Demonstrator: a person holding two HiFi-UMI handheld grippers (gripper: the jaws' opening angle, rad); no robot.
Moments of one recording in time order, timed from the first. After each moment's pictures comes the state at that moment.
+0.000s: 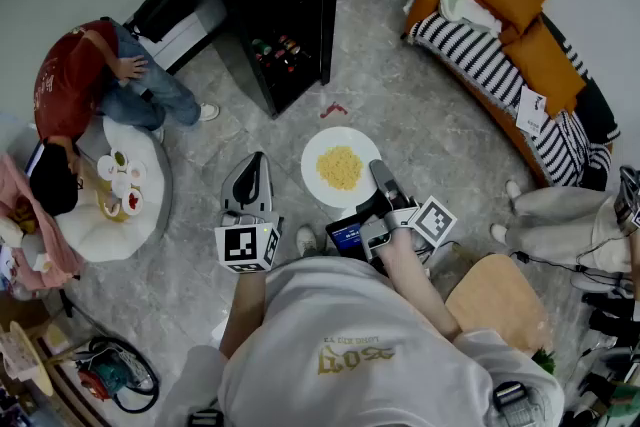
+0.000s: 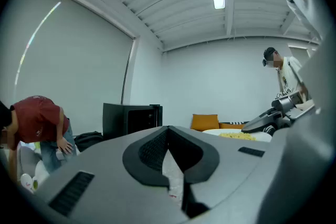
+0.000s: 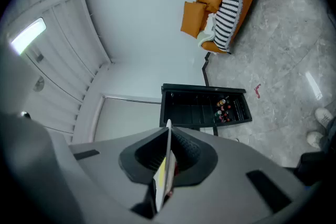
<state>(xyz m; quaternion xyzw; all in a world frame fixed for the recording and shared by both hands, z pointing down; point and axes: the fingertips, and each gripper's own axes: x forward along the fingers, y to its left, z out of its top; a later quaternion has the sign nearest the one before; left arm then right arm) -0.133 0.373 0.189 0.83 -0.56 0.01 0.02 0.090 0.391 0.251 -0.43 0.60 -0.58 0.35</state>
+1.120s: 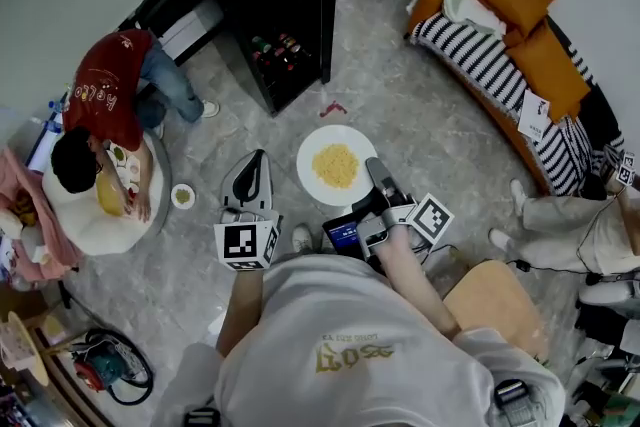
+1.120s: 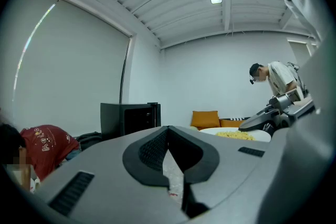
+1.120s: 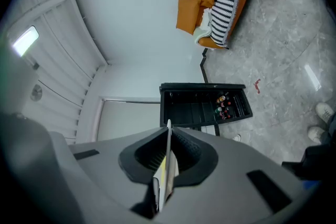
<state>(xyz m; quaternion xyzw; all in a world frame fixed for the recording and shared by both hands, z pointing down) -0.104 0.367 0.192 0.82 -0.57 0.03 0.01 0.108 0.378 0.255 -0.40 0.59 -0.60 0.36</state>
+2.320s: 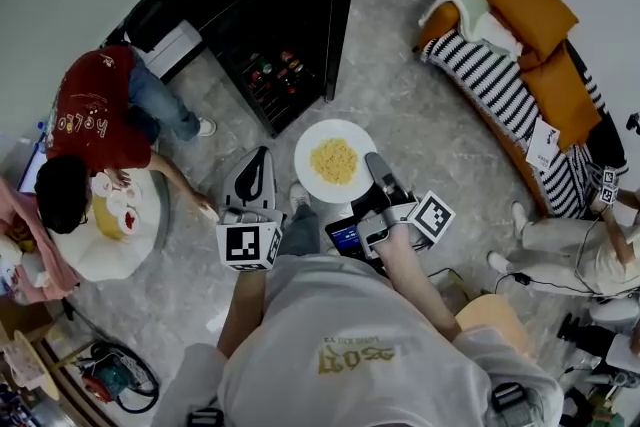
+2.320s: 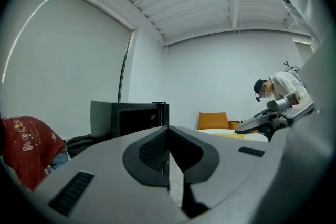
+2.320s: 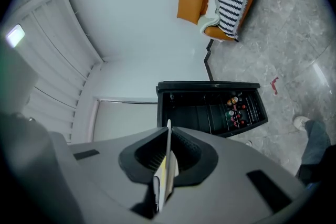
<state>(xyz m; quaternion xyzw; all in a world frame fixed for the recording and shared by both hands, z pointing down) -0.110 0.188 0.197 0.82 -0.57 0.02 0.01 0.091 0.193 0.261 -0.39 0.60 -0.60 0.36</state>
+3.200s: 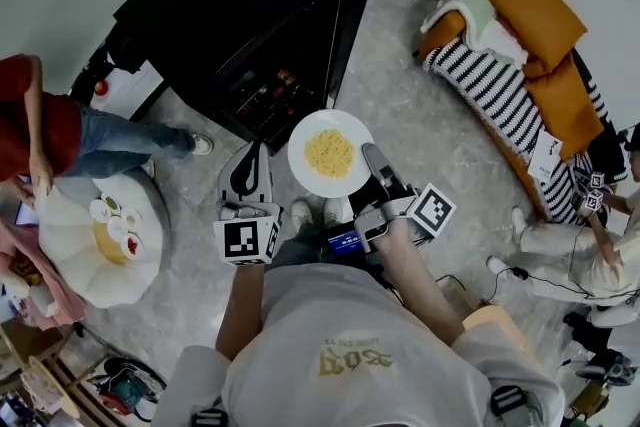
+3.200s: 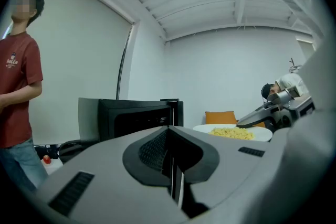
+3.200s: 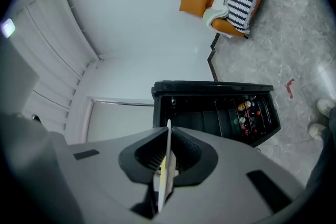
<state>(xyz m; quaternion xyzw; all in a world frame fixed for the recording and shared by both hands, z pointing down) -0.129 0.029 0.205 0.83 -0.56 0.03 0.02 0.070 0.041 0.254 -0.40 0.60 -0.60 0.35</state>
